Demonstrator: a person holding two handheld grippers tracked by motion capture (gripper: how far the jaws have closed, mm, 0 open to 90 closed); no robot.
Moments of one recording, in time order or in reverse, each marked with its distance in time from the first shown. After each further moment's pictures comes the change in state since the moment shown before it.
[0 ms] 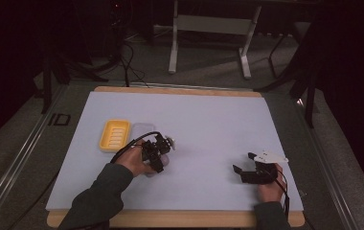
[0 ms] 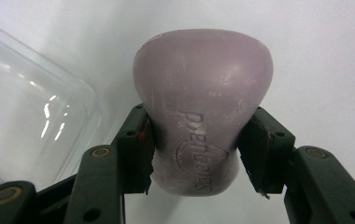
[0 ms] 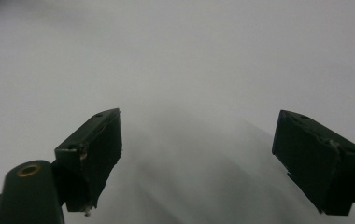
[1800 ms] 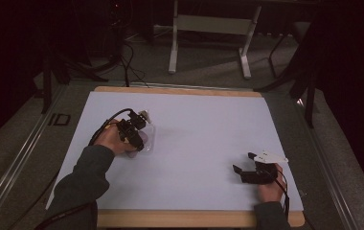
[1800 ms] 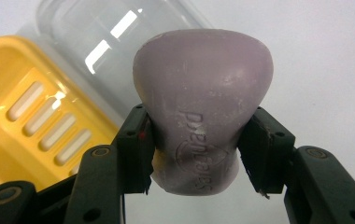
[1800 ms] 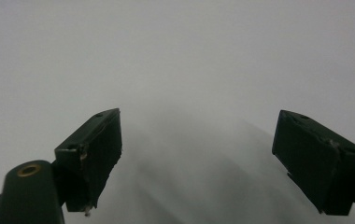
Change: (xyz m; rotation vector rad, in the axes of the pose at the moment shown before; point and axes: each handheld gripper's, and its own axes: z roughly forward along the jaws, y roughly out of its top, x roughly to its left) left arm 0.079 -0.033 -0.039 -0.022 0.014 -0.264; right arm 0.000 0.000 0.000 0.000 -0.002 -0.002
